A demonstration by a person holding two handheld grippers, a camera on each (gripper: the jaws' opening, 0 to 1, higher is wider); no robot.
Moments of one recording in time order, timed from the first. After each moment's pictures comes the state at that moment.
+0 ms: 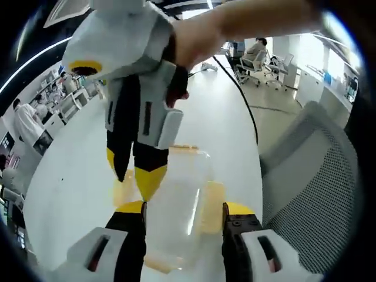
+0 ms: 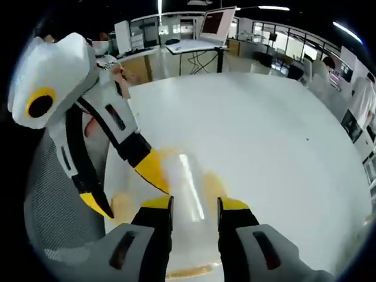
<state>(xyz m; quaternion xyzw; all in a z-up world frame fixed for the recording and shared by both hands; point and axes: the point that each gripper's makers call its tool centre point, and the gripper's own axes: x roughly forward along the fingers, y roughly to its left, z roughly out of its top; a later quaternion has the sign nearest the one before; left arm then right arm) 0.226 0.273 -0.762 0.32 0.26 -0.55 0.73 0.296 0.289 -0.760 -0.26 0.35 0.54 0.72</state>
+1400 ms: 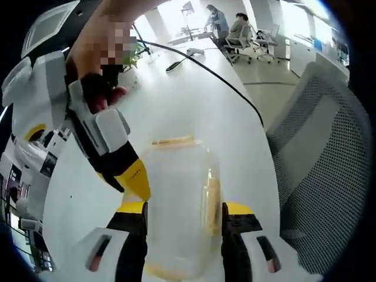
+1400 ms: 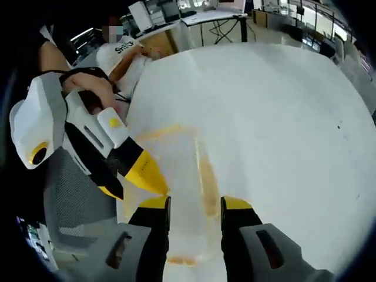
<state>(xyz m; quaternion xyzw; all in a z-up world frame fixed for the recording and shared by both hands) 0.233 0.265 -0.775 0.42 0.23 -0.54 0.70 0.296 0.280 -0.778 -0.28 0.46 0.60 0.59</state>
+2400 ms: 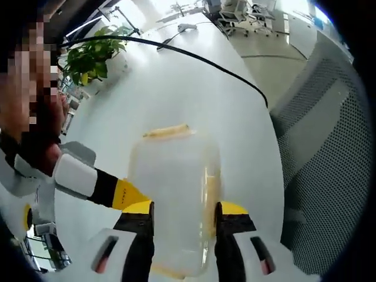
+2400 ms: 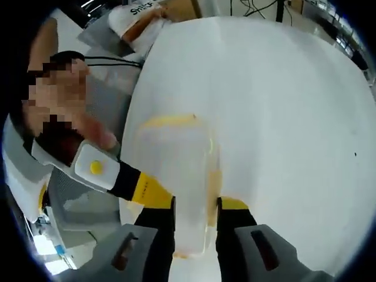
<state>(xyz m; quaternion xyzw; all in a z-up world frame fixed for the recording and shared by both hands) 0.235 0.263 -0.787 0.50 0.26 -0.50 0.66 0.287 0.284 -0.783 -0.38 0.52 0.60 0.47</state>
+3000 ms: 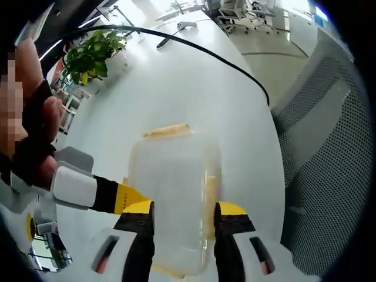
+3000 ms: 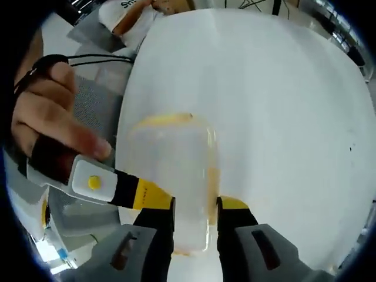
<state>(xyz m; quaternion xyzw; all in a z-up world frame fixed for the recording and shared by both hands) 0.237 0.264 -0.786 0.50 0.27 -0.49 0.66 0.290 0.286 -0.782 -0.41 0.52 0.57 0.48</state>
